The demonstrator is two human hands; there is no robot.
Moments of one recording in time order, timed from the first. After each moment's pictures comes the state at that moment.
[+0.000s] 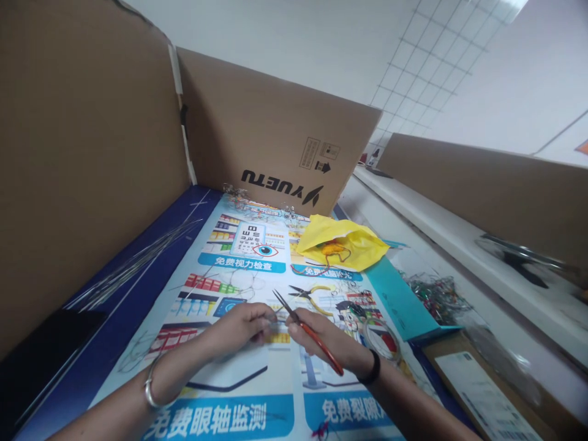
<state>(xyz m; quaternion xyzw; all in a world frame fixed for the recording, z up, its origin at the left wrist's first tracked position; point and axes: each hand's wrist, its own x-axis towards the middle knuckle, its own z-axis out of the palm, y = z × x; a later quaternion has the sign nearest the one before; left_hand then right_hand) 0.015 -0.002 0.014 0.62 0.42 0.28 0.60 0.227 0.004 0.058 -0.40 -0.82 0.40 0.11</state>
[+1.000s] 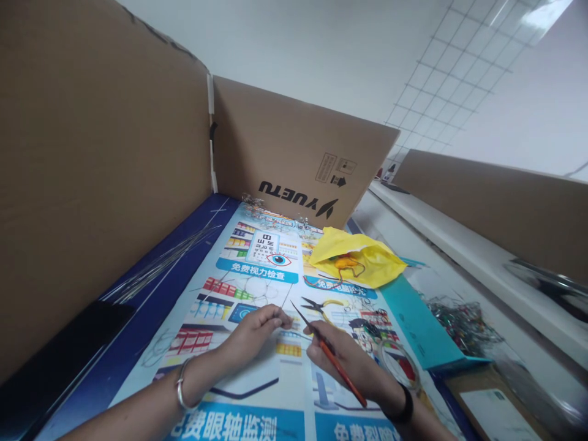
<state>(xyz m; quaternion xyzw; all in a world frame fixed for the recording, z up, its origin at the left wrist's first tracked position) 0.021 -0.008 -0.002 0.59 0.40 0.46 0.53 0.233 -0.002 0.058 -0.41 -0.84 0.32 0.12</state>
